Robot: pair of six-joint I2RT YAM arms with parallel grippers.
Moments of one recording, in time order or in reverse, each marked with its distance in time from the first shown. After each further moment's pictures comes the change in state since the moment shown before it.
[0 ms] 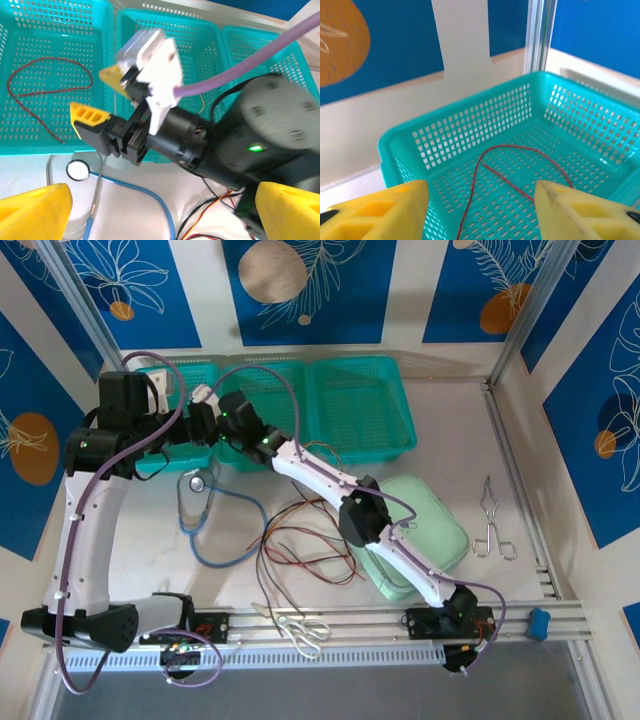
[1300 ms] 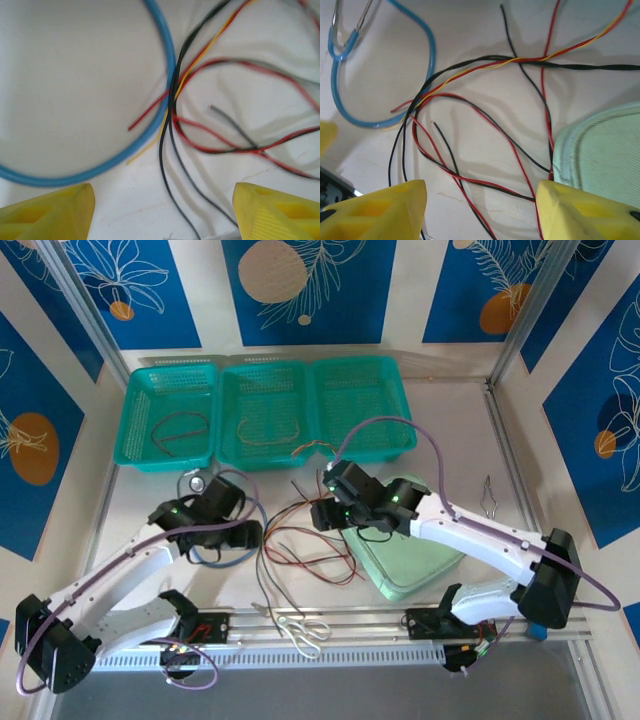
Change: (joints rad) left arm -0.568 -0.225 -0.837 0.090 -0.116 -0.348; right arm 0.061 -1.415 -1.608 -0.576 0.248 0.636
